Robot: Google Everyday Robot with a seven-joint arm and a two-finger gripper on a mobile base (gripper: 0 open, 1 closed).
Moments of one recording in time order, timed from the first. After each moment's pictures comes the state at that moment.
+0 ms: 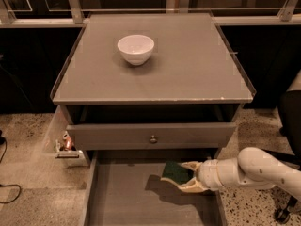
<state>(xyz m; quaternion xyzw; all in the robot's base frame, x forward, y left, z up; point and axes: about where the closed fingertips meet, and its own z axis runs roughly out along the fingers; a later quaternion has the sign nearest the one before) 0.461 -0.143 0.508 -0.57 0.70 0.25 0.34</state>
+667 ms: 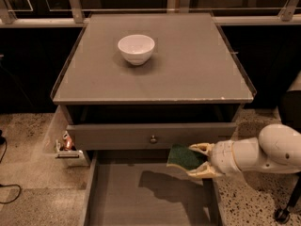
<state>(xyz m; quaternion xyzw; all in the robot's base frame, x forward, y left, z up) 0.455 -0.159 0.627 -0.61 0.68 0.19 0.36</state>
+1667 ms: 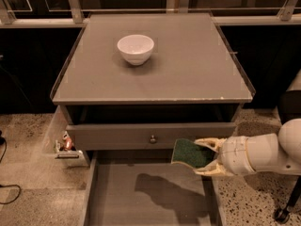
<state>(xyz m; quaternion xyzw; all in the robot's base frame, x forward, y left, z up) 0.434 -0.165 0.696 -0.64 0.65 0.14 0.38</state>
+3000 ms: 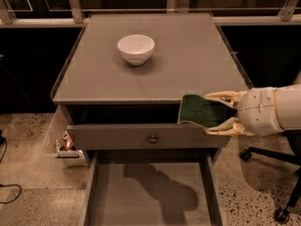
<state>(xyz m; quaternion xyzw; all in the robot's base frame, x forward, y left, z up) 0.460 -0.172 0.852 -0.69 0.59 0.04 0.43</state>
